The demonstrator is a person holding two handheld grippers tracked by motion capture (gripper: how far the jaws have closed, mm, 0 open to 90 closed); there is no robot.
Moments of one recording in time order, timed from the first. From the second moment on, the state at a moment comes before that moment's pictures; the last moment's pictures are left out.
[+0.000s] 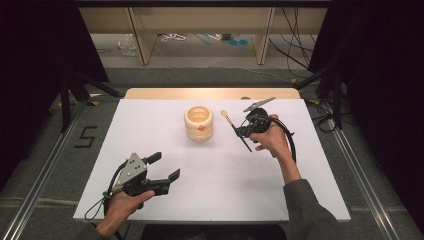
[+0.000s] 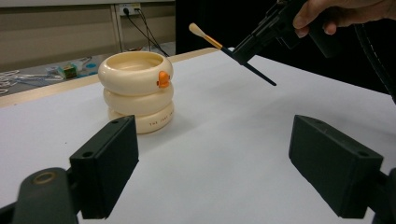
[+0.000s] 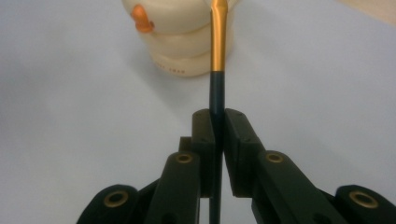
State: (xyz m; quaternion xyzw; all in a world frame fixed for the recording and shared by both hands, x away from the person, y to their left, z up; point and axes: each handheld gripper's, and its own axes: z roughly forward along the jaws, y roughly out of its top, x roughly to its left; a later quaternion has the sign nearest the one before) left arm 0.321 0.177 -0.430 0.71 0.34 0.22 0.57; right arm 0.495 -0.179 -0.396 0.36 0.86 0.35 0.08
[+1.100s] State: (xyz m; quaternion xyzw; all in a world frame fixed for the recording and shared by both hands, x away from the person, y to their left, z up) left arm 0.321 0.177 -0.430 0.72 0.34 0.22 0.57; right arm 0.496 -0.175 -0.387 0.35 0.79 0.48 0.14
